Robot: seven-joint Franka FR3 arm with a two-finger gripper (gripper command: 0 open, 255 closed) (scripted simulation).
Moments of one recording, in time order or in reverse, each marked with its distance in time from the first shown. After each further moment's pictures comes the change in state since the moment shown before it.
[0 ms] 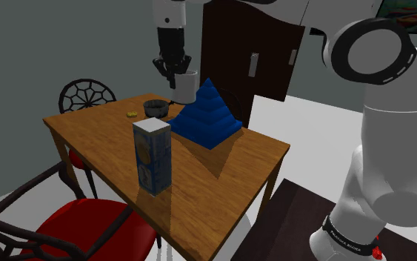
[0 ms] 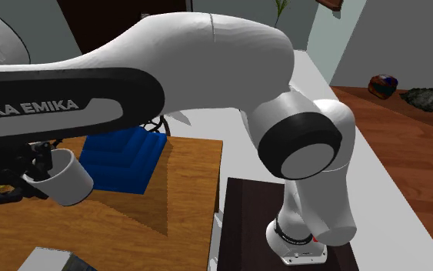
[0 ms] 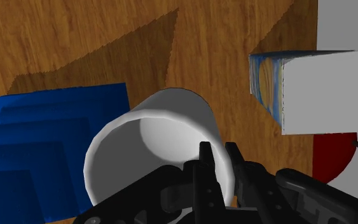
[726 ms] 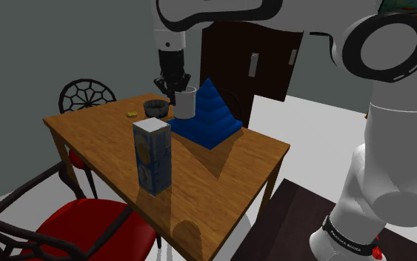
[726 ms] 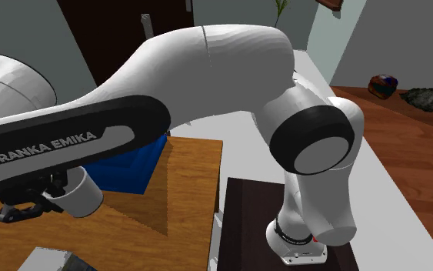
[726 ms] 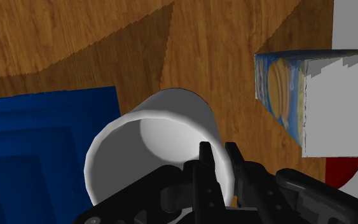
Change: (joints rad) arm -0.004 -0.055 0.000 -0.229 0.003 0.173 0.010
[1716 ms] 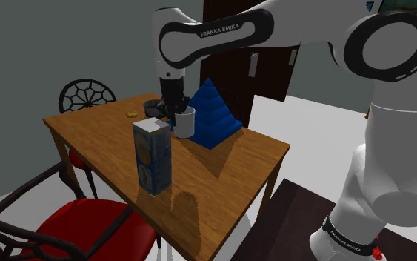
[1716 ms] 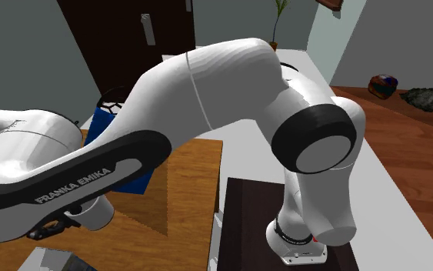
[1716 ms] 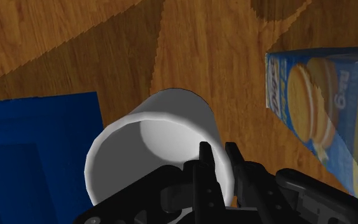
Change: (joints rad) arm -0.003 -0.009 -0.001 -0.217 -0.002 0.208 0.012
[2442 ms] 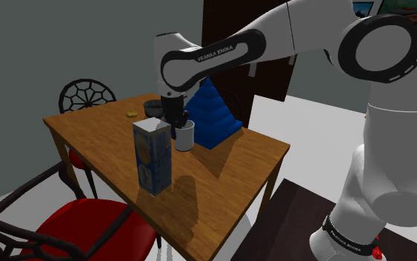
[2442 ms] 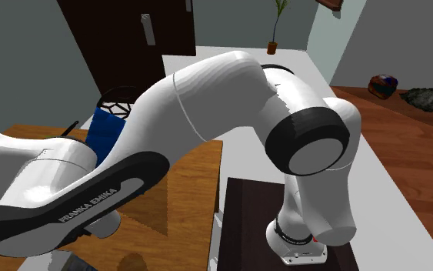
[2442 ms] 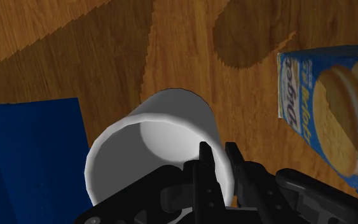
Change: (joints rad) arm -0.002 0.027 -0.002 -0.113 -0.005 0.140 0.008
